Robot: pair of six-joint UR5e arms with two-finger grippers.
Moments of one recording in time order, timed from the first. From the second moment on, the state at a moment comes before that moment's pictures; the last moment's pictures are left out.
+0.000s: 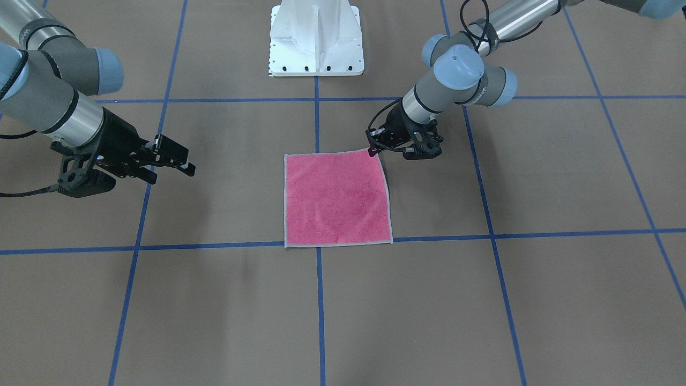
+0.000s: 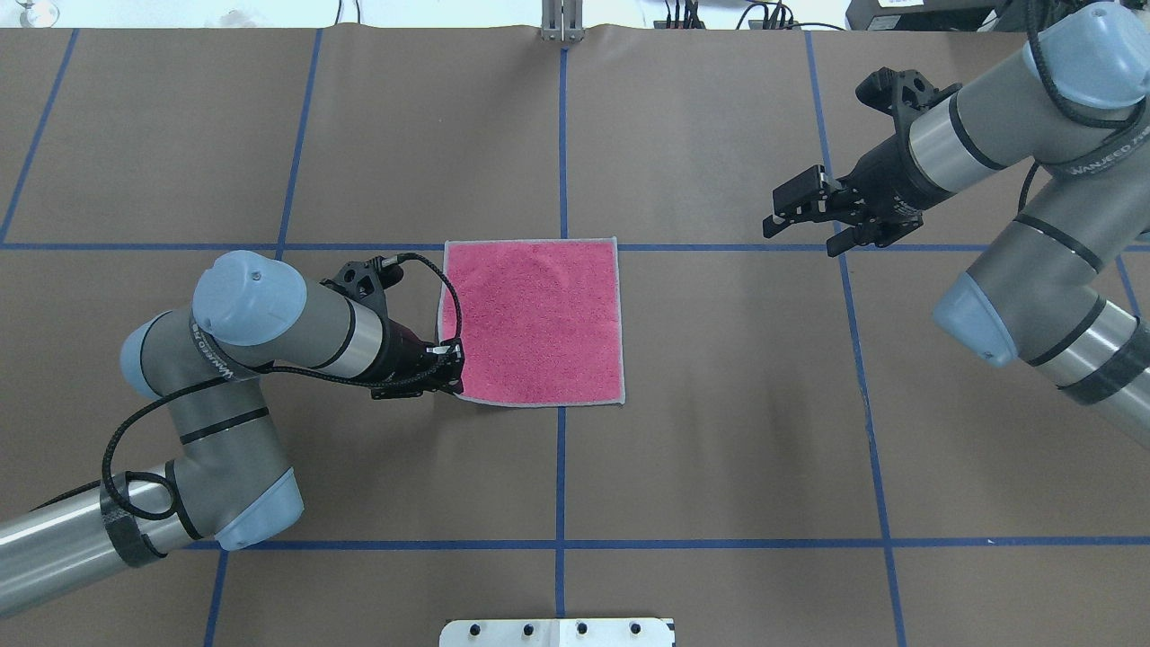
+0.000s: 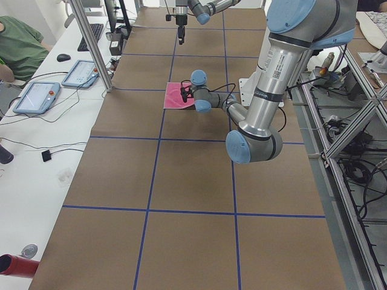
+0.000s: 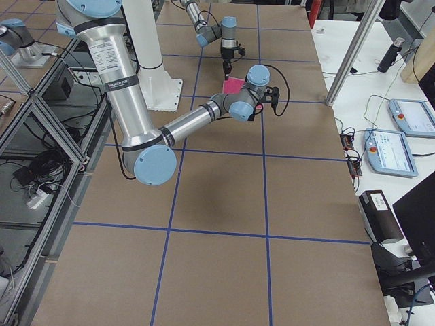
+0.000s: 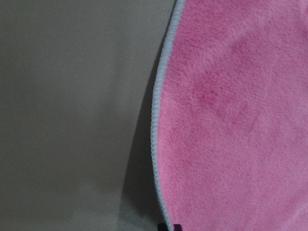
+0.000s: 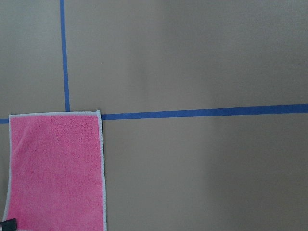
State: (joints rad) left arm -0.53 -2.00 -1.63 -2.26 -2.04 -1.64; right arm 0.93 -1.23 1.71 -1.06 2.39 1.19
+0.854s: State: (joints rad) left arm -0.56 -2.05 -1.62 -2.22 -2.03 -1.72; right arm 0.70 -1.15 1.72 -1.06 2.17 1.43
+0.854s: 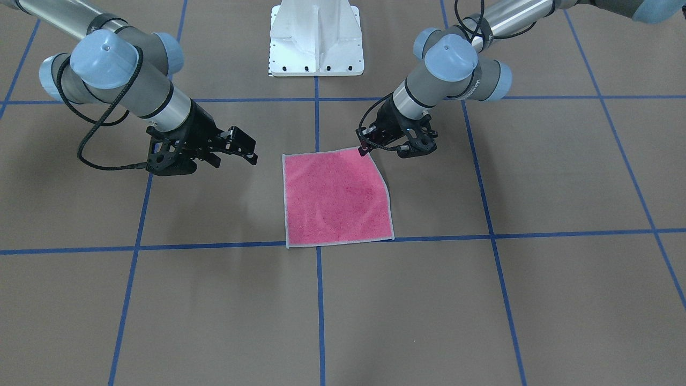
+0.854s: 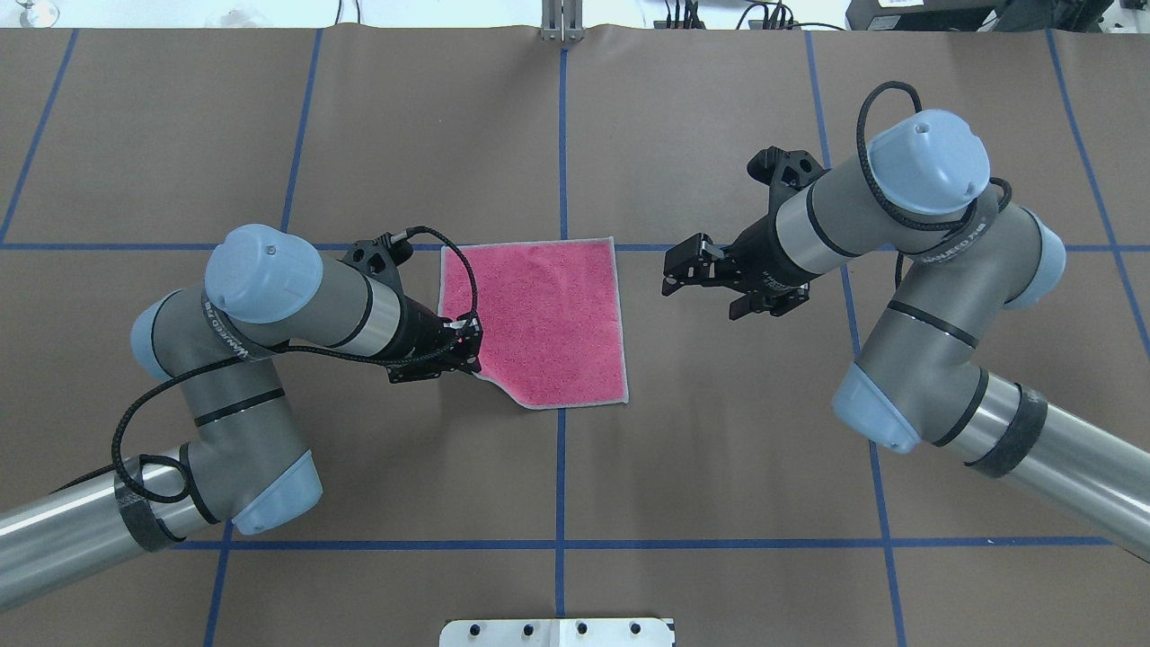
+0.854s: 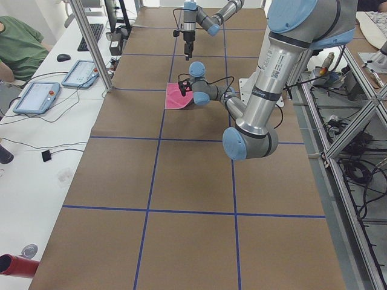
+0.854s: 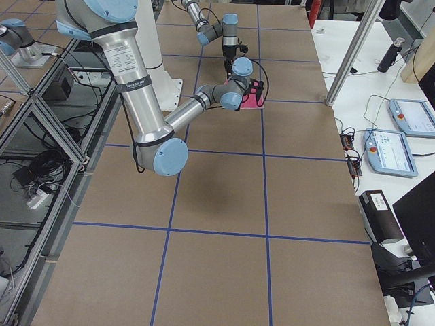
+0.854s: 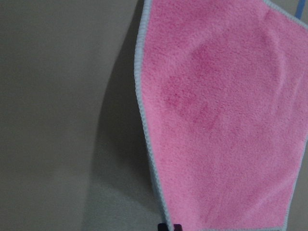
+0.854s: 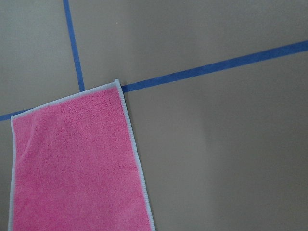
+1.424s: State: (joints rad) left arm -0.60 -2.05 -1.56 -2.22 -2.03 -1.72; right arm 0.64 -1.14 1.71 -1.04 2.08 1.47
